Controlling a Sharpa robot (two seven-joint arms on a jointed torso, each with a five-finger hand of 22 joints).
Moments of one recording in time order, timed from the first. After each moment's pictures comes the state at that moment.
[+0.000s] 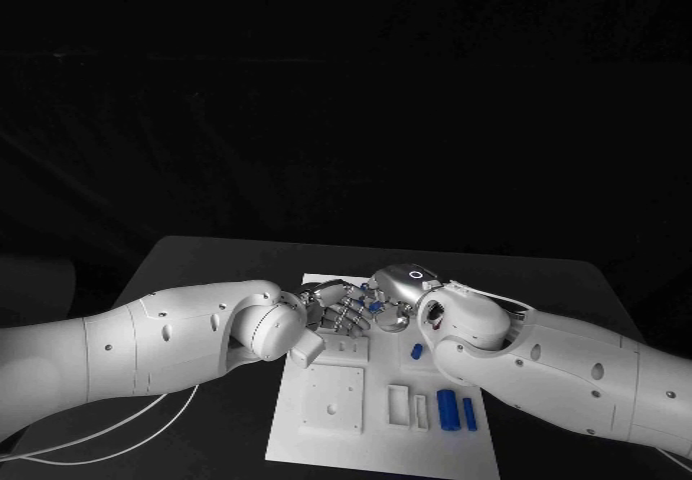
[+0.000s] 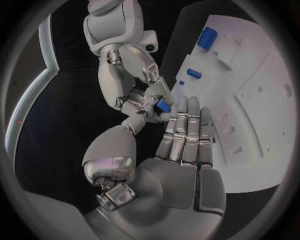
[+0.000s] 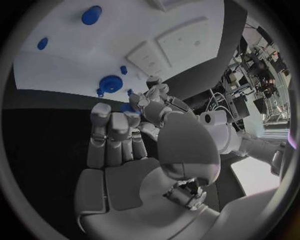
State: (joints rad) left arm 1.32 -0.70 -0.18 1.42 -0.10 -0.24 -0.16; left_hand 0.71 -0.04 0.66 -0.28 0.05 0.87 0.17 0.22 0.62 1.07 0.09 0.42 0.32 0.88 0.08 0.77 0.62 0.02 0.57 -0.02 0.62 1.24; right arm 1.25 -0.49 -0.09 1.40 -1.71 -0.28 -0.36; right_hand 1.10 -0.13 0.82 -0.25 0.05 1.01 0.05 0.34 0.51 1.13 -0.02 1.10 1.03 1.31 -0.13 1.20 1.06 0.25 1.22 -0.04 0.98 1.31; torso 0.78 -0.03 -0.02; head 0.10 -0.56
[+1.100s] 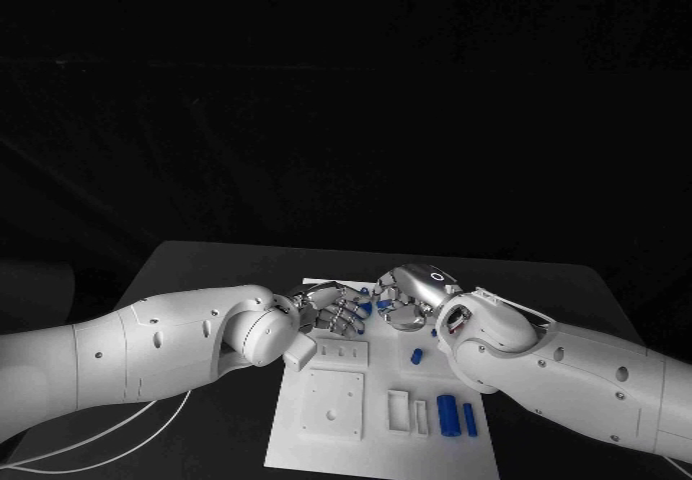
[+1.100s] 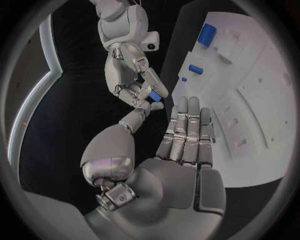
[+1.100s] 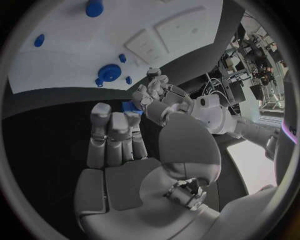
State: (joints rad) left arm 1.32 -0.72 -0.18 1.42 -0.12 -0.22 -0.11; left_hand 0.73 -0.09 0.64 -0.29 0.05 0.85 0.18 0.22 0.62 1.05 0.10 0.41 0.32 0.88 0.08 0.77 0.61 0.02 0.56 -0.02 0.62 1.24; right arm 1.24 -0.55 -0.09 1.40 -1.58 -0.44 -0.22; right_hand 1.08 -0.12 0.79 -0.27 0.05 1.03 0.05 0.34 0.51 1.14 -0.03 1.09 1.03 1.32 -0.13 1.19 1.06 0.25 1.22 -0.04 0.98 1.31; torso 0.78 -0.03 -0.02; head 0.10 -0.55
